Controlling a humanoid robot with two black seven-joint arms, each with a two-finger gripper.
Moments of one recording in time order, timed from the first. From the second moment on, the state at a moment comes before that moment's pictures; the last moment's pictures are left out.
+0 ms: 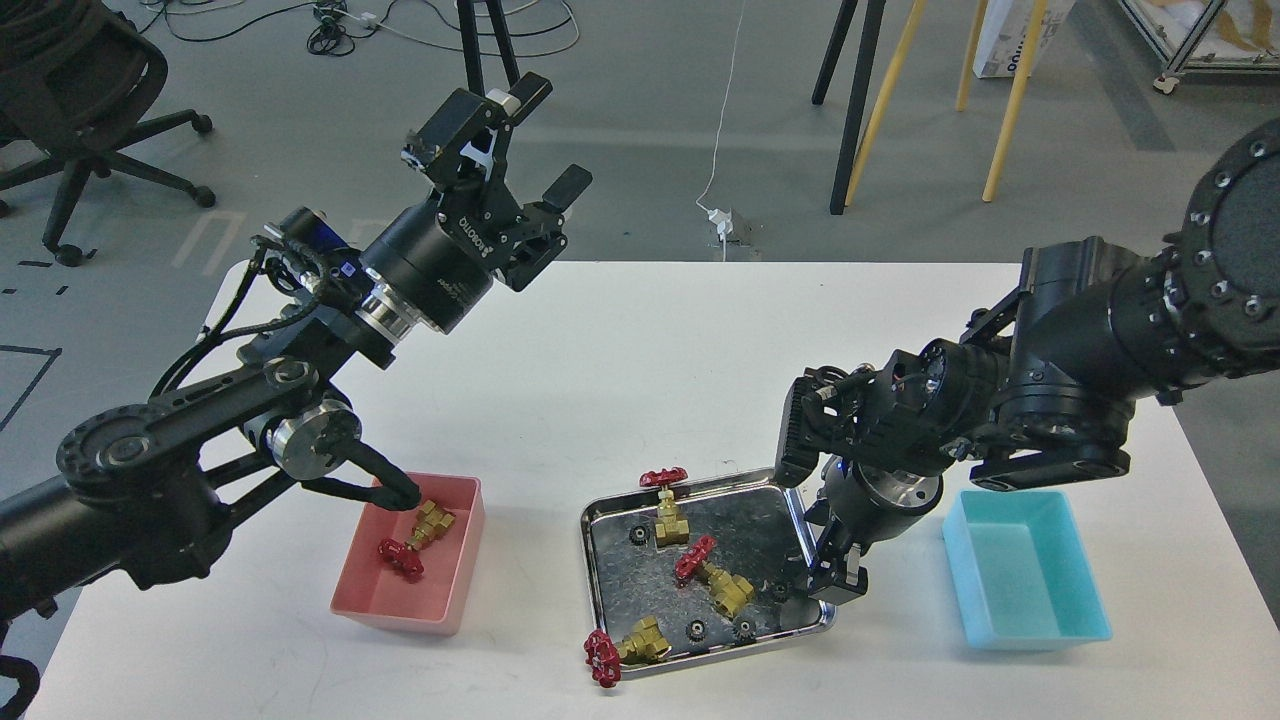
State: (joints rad) left arm -0.72 0.49 -0.50 -1.42 0.41 -0.03 -0.49; right arm 1.73 0.00 -1.19 1.37 -1.25 0.04 0.37
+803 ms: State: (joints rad) left arm -0.70 0.47 -0.50 -1.38 0.41 -0.03 -0.49; right arm 1.61 0.00 -1.16 1.28 -1.37 -0.06 0.42
